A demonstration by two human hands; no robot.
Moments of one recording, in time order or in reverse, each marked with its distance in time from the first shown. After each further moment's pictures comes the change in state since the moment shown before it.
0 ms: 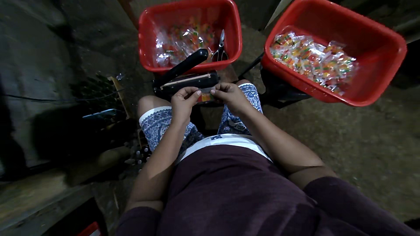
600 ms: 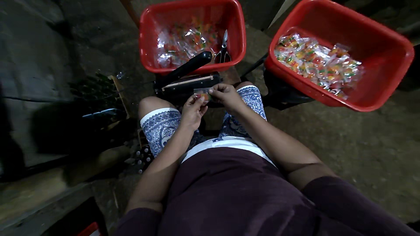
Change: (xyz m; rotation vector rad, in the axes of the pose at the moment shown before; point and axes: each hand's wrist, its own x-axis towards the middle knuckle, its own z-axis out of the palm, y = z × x) left_hand 0.003 -0.036 0.010 -0.406 -0.017 -0.308; right_hand 0.030 0.019 0.005 0.007 0.027 0.043
